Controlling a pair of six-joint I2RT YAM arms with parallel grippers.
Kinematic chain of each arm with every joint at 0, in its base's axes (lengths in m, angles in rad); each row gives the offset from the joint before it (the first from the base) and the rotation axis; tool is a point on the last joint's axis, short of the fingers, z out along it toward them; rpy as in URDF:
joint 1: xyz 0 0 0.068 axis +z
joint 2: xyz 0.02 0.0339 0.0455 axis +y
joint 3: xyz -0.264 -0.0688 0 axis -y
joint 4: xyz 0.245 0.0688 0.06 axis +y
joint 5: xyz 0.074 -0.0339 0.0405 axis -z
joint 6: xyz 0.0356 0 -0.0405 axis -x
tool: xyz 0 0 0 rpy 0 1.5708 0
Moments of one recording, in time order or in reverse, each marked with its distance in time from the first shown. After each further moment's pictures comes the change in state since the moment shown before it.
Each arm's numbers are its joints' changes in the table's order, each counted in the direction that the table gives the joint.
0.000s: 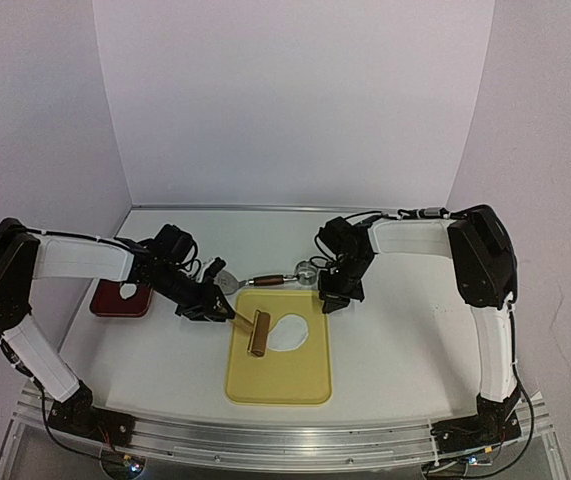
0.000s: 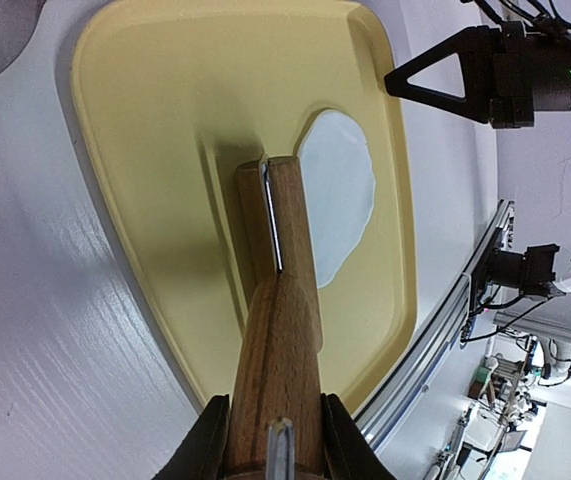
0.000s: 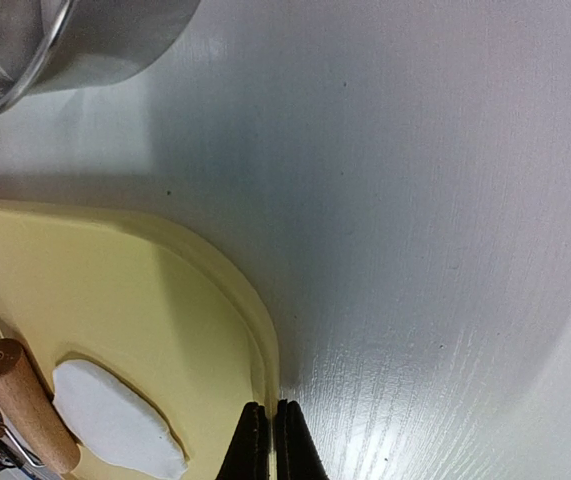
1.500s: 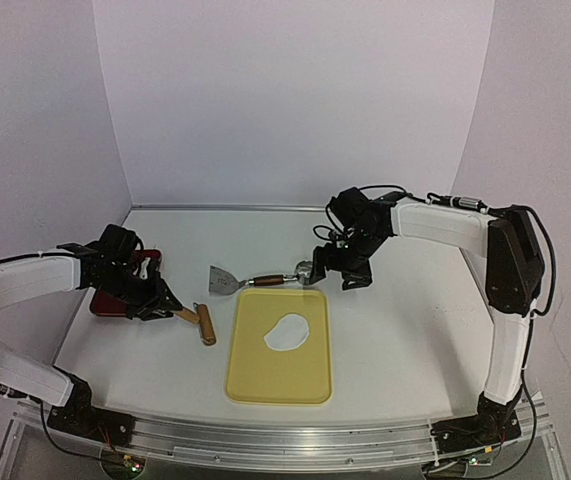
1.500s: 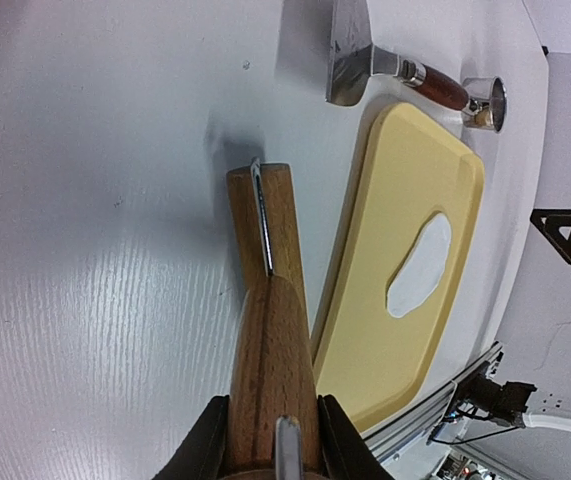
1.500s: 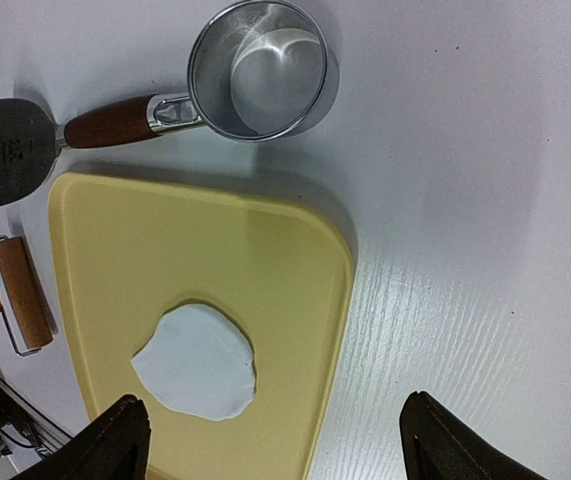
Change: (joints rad) left arm 0.233 -0.341 -0.146 0.186 -0.154 0.209; right arm 0.002 -0.179 0.009 0.013 0.017 0.050
